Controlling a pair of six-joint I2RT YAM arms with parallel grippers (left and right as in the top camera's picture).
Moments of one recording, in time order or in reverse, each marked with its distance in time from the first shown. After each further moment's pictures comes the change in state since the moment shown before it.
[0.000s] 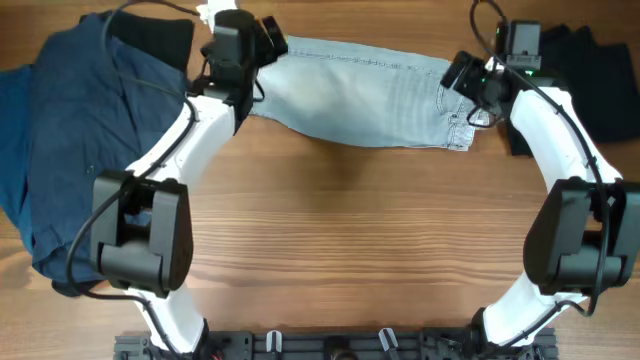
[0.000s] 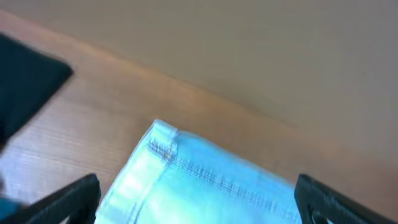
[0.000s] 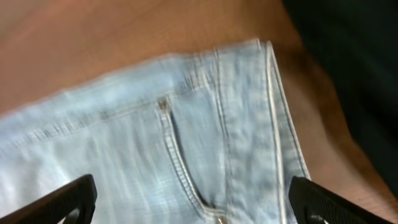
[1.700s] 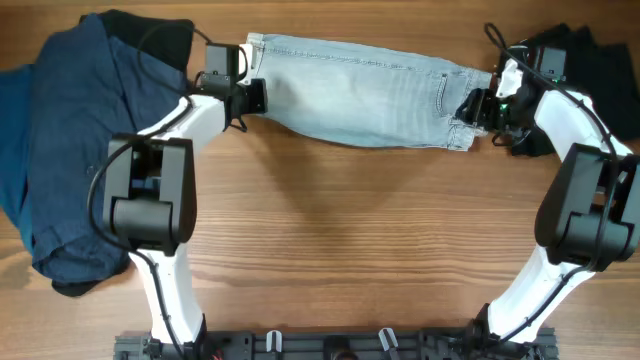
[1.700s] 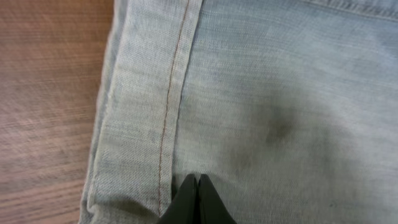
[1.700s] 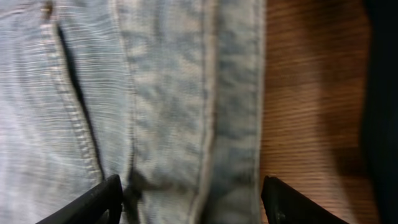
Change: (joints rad) left arm 0.108 0.231 0.002 -0.164 0.323 0.369; right arm -0.174 0.166 -0.006 -0.059 -0.261 -0.376
